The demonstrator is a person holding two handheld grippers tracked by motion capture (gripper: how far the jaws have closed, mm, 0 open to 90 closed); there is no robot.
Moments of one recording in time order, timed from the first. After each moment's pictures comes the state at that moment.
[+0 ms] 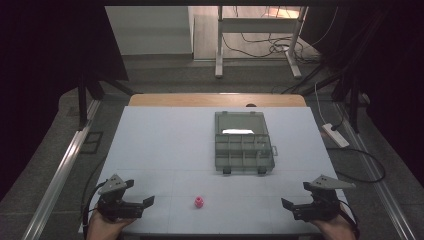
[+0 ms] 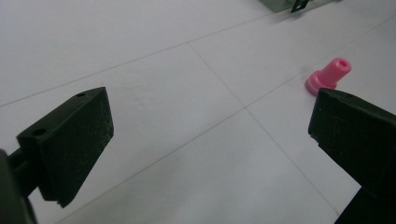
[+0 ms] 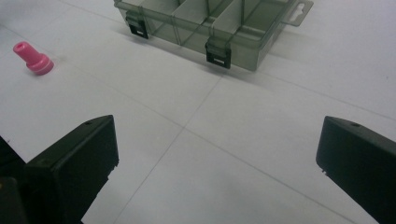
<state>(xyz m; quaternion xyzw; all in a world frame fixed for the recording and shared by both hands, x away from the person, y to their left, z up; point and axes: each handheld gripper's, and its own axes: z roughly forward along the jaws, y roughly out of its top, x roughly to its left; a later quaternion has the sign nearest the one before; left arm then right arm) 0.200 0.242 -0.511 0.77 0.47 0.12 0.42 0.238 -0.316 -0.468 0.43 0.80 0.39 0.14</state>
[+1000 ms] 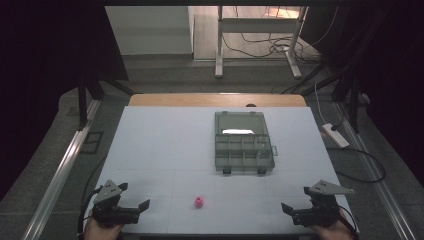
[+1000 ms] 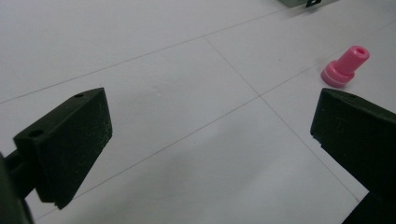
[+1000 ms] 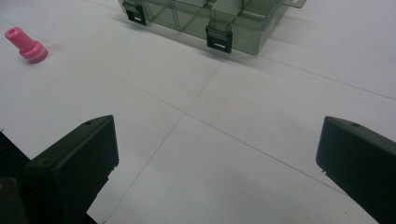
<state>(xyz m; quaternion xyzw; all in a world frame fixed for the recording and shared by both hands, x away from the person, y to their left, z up) 0.189 0.250 -0.516 0.76 0.47 0.15 0.42 0.230 -0.315 -0.475 0.43 0.80 0.38 0.15</state>
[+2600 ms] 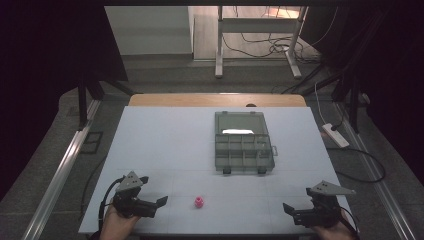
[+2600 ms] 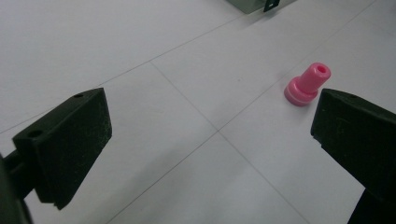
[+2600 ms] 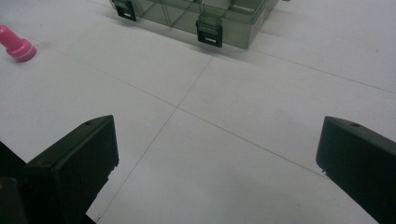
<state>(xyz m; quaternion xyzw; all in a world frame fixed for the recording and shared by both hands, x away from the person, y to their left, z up) 0.221 0.206 -0.512 0.80 0.41 0.11 0.43 0.228 -0.317 -0.475 0.45 0.80 0.37 0.15</state>
